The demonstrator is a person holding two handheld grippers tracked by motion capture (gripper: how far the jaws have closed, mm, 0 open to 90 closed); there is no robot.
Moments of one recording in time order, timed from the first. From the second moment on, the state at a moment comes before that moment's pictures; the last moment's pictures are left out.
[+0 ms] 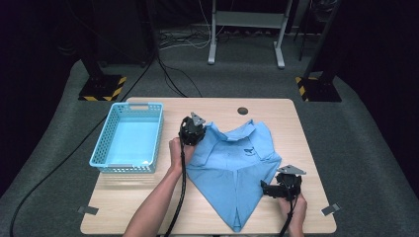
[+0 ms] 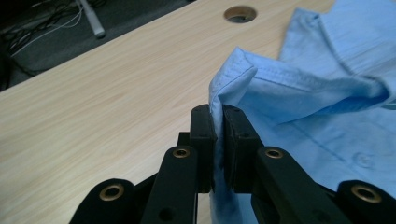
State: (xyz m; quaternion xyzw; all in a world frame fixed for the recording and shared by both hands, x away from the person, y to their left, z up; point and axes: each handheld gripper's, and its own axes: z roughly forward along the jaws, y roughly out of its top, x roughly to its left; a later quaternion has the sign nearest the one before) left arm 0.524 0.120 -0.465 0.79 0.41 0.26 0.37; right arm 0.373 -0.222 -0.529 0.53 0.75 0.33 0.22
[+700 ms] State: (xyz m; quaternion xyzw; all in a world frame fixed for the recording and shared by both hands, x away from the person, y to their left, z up) left arm 0.549 0.147 -0.507 0.79 0.49 0.22 0.31; right arm 0.373 -0.222 -0.529 0.54 0.75 0.32 0.23
